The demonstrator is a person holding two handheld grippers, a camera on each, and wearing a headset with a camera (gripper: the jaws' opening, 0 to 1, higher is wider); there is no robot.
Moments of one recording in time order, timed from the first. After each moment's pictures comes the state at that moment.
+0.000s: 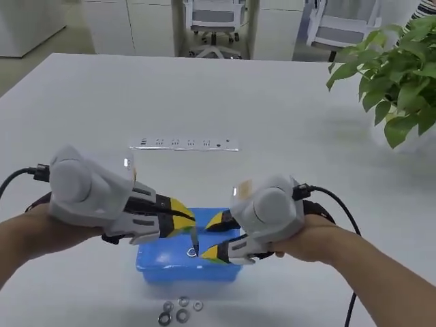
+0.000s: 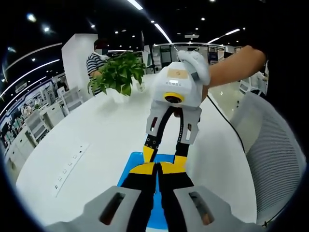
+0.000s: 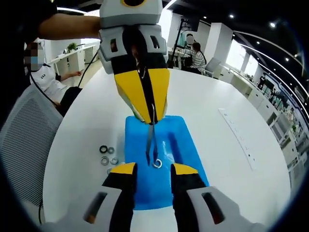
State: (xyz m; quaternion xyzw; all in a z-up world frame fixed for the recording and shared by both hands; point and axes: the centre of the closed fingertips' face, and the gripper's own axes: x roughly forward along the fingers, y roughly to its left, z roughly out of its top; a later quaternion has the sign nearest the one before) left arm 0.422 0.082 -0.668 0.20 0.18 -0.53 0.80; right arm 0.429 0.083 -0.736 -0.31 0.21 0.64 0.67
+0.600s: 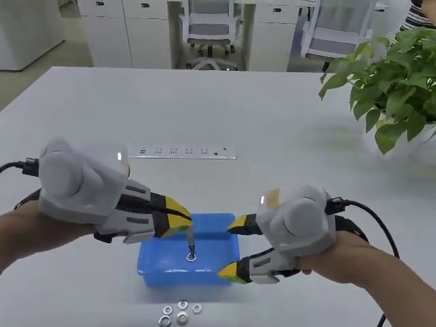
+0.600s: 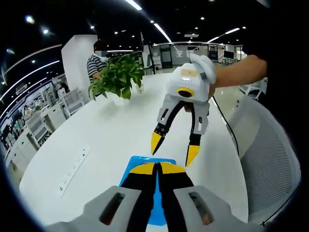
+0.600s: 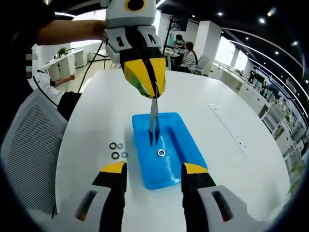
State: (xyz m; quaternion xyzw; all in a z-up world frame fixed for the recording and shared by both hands) left arm 0.408 0.084 -0.640 0.21 0.18 -0.53 0.80; right arm 0.408 0.049 -0.715 -0.30 0.22 0.61 0.70
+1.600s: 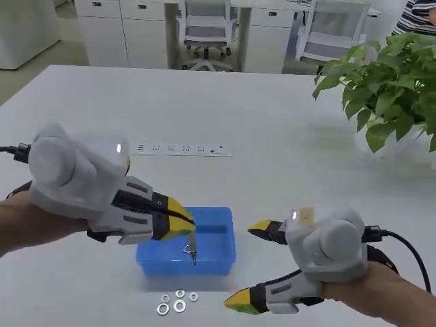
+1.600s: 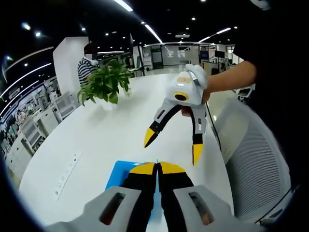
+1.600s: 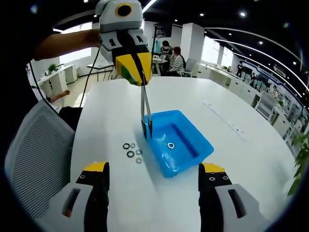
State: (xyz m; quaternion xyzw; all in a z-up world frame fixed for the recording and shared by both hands) left arm 0.366 0.068 -0.630 0.21 0.18 -0.57 0.77; right arm 0.372 0.022 -0.712 -0.23 0.22 0.59 0.74
